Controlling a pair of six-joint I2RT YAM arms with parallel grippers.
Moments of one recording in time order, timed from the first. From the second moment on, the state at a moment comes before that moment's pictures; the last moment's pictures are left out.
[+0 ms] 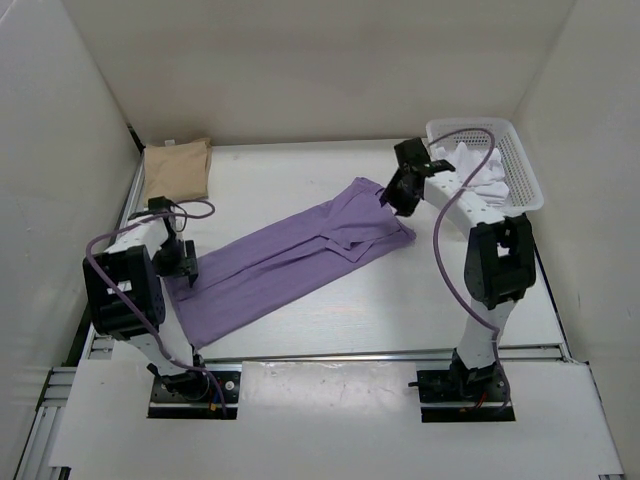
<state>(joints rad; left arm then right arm) 0.21 1.66 1.01 -0.82 -0.20 0.00 0.34 1.93 1.61 -0.69 0.09 0.76</state>
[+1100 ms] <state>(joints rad) 0.20 1.57 1.03 -0.87 -0.15 0.00 0.28 2.53 2.26 -0.53 -0.08 0.88</state>
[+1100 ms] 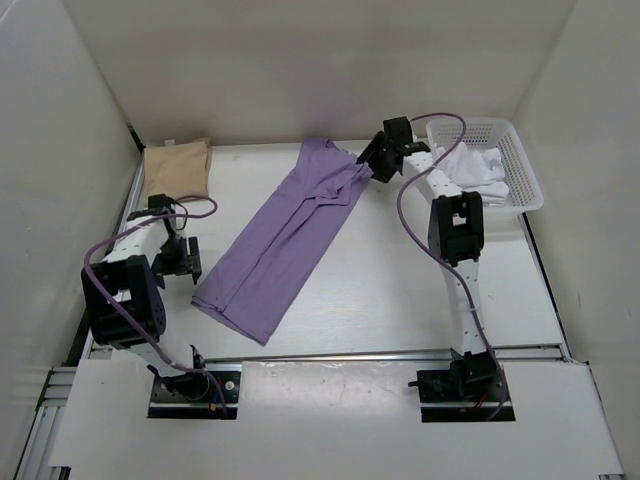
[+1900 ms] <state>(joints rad) 0.29 0.84 0.87 -0.82 -0.12 0.00 1.09 1.45 0.95 -0.53 0.29 1.18</state>
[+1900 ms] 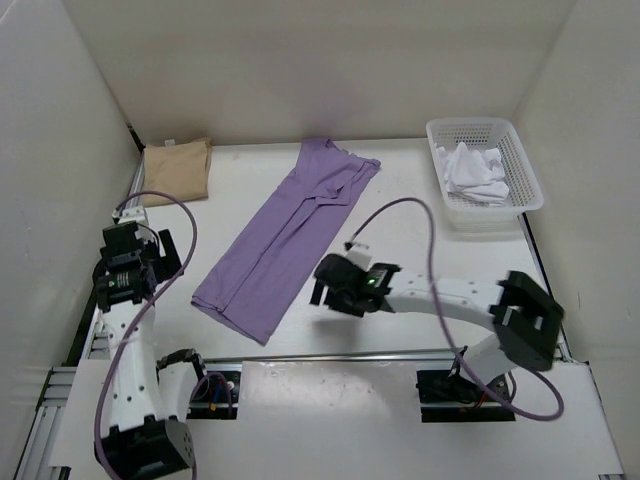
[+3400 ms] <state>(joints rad) -0.26 1.10 1.23 -1.06 0.13 0.00 1.21 1.16 0.48 -0.45 0.09 1.50</state>
